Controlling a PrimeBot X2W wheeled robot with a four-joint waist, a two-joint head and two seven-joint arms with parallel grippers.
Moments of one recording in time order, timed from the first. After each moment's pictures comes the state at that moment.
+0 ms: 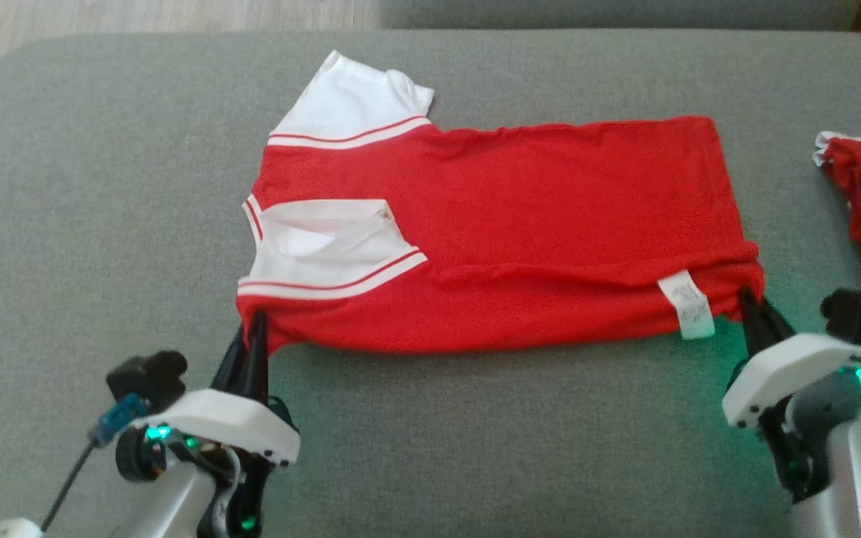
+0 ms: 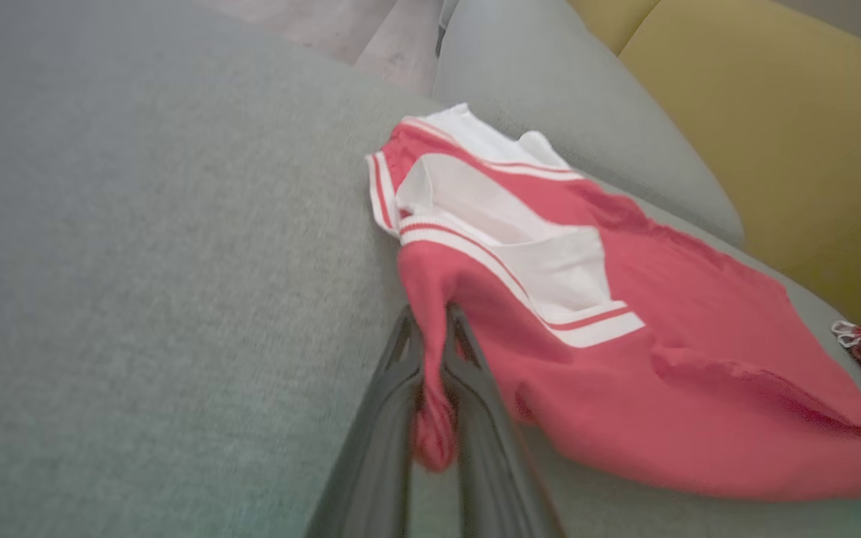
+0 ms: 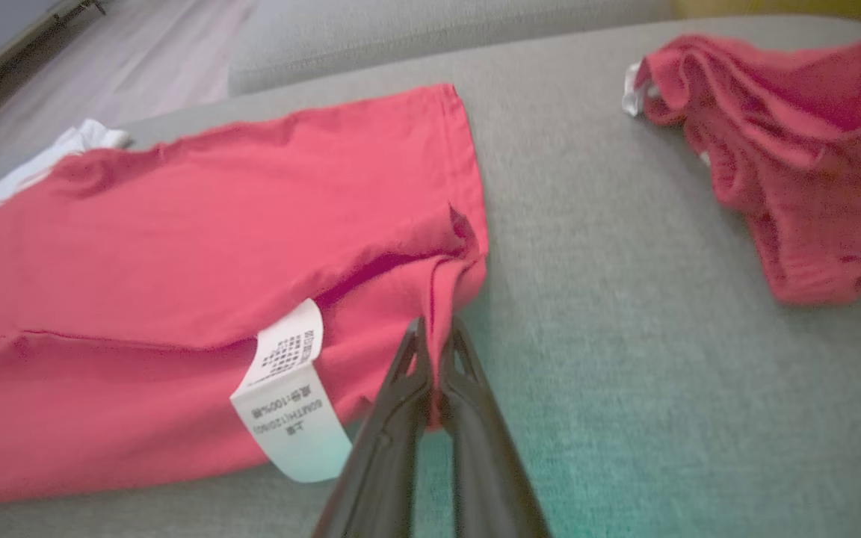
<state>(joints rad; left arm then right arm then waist) -0.21 0.27 -0.52 0.27 -0.87 0.14 -0.07 -0.14 -0.04 -0.14 0.24 0.17 0.12 0.28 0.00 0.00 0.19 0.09</state>
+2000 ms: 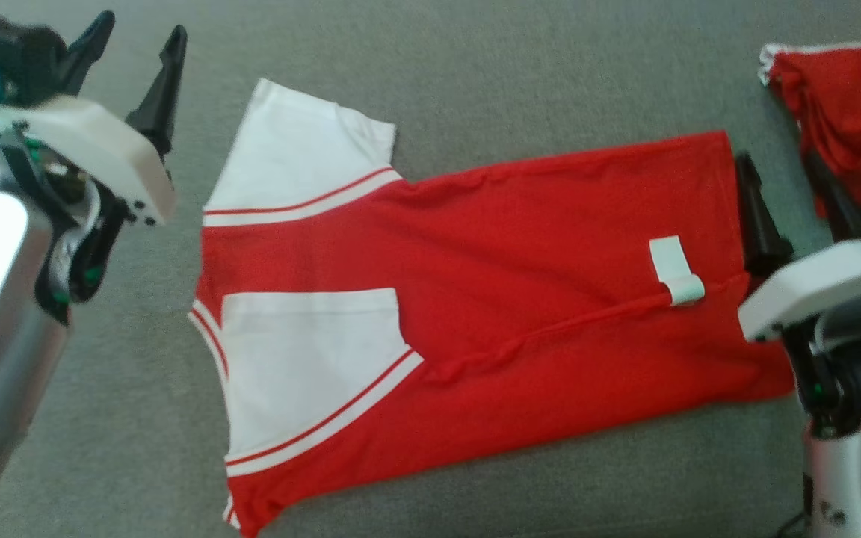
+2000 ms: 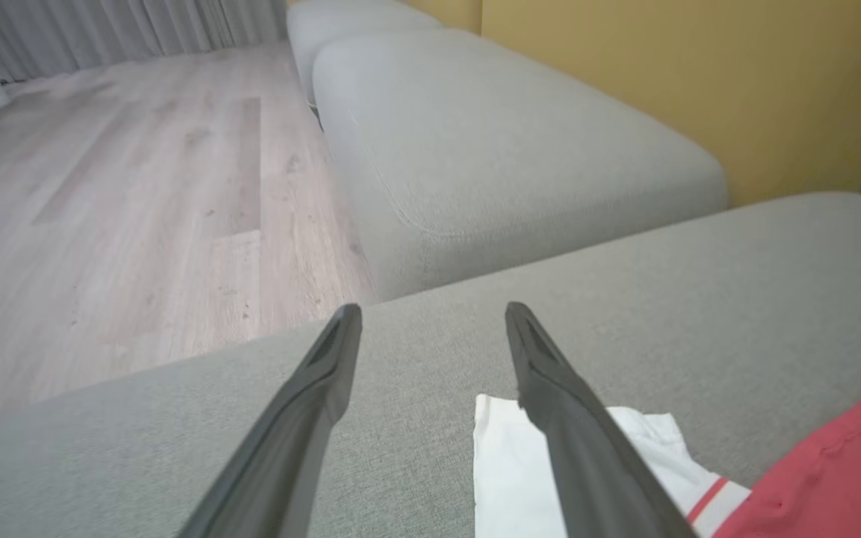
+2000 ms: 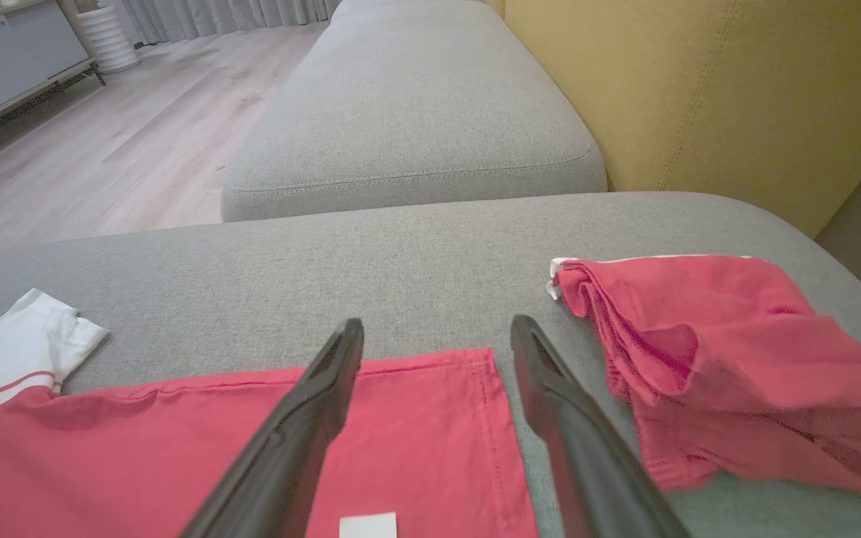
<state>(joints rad) -0.75 0.56 -0.55 0.16 -0.69 0.09 0.29 -0.21 -0.04 -0.11 -0.11 0.15 0.12 0.38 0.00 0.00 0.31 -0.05</state>
